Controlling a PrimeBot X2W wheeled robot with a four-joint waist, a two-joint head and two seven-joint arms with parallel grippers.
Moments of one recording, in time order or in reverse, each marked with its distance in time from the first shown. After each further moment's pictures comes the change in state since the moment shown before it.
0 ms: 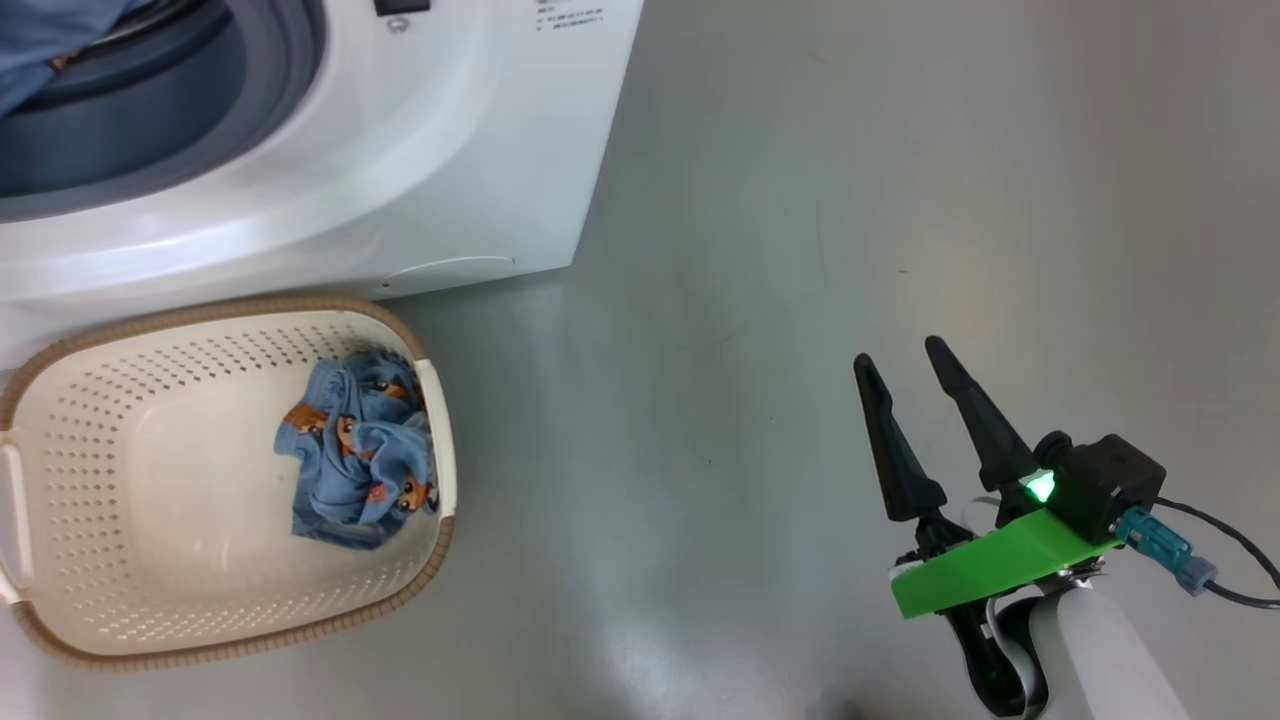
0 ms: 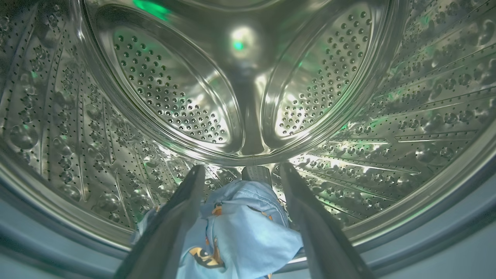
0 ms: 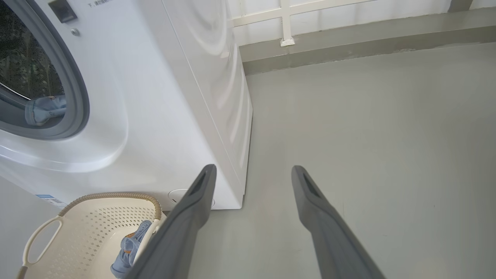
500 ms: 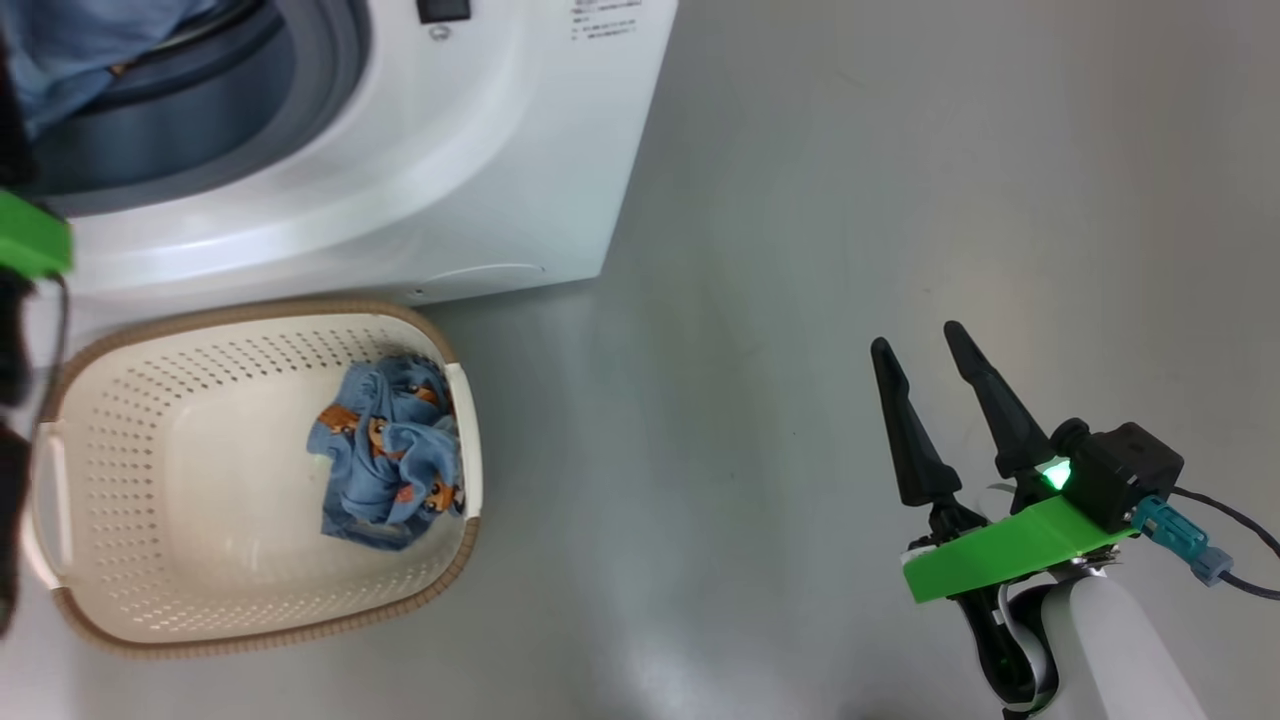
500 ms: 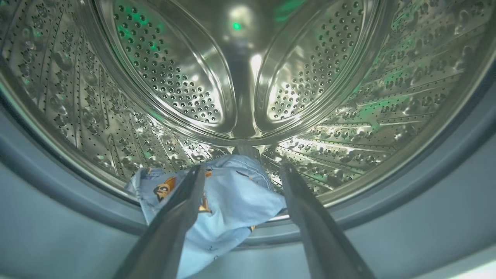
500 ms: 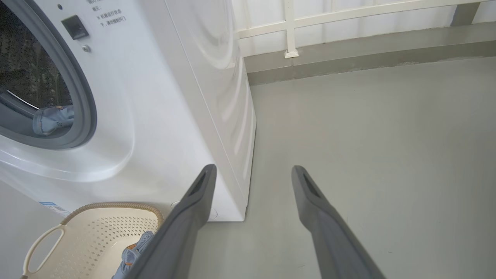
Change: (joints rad) left arm 0.164 -0.066 0.090 -0.108 0.007 0.000 0.000; right arm -0.016 0.000 -0.027 0.001 -0.011 0.000 0.000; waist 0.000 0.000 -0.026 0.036
